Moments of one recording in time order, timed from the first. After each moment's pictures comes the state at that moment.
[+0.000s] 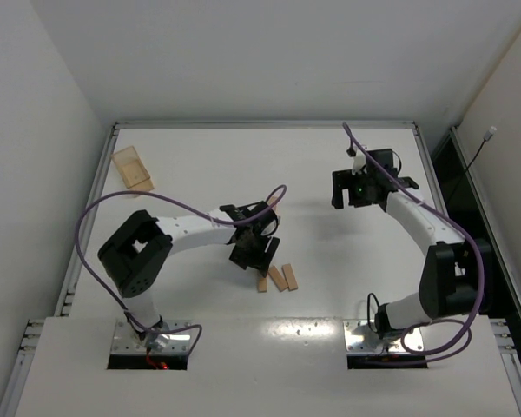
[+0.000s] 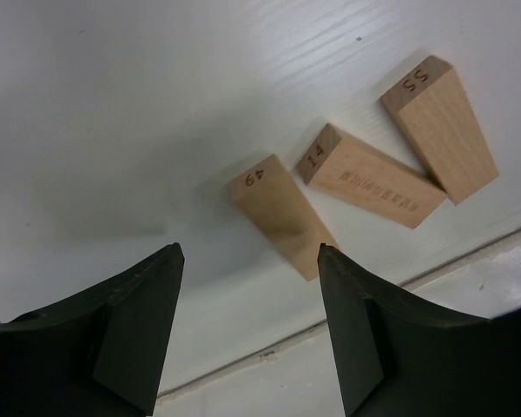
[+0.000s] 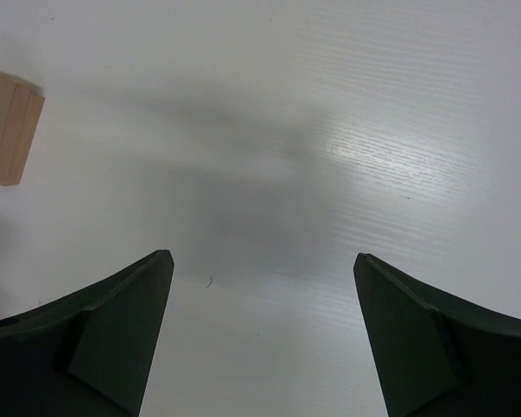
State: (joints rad) left arm -0.84 1.72 1.07 -0.63 0.13 -0.46; right arm 0.10 1.47 0.98 -0.39 -0.14 -0.02
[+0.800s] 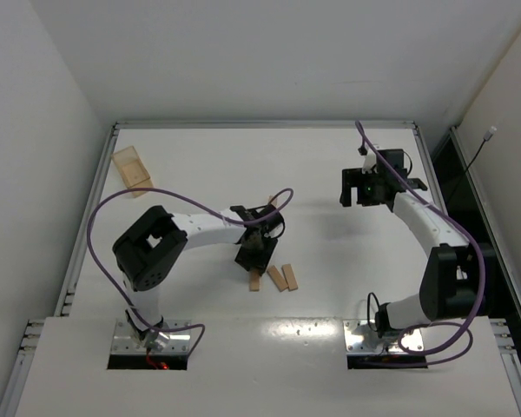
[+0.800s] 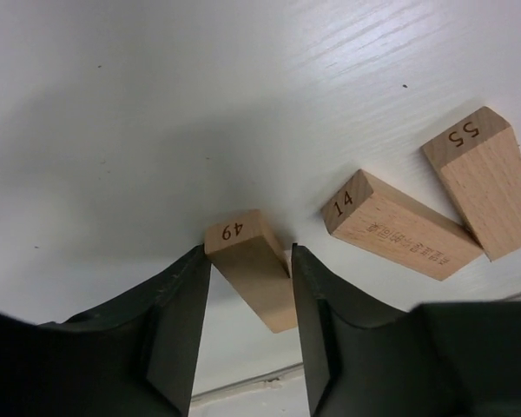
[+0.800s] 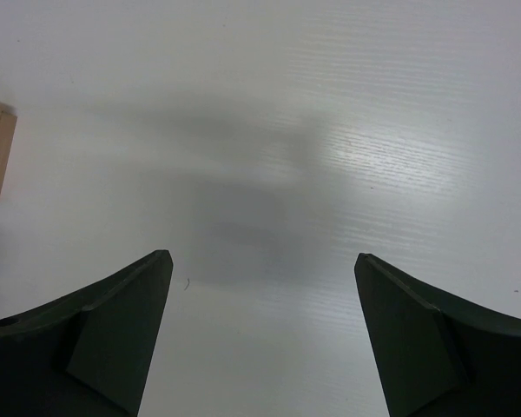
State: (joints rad) left arm -0.87 1.84 1.14 -0.64 0.04 -0.50; right arm 0.04 1.45 0.97 -0.39 -0.14 -0.01
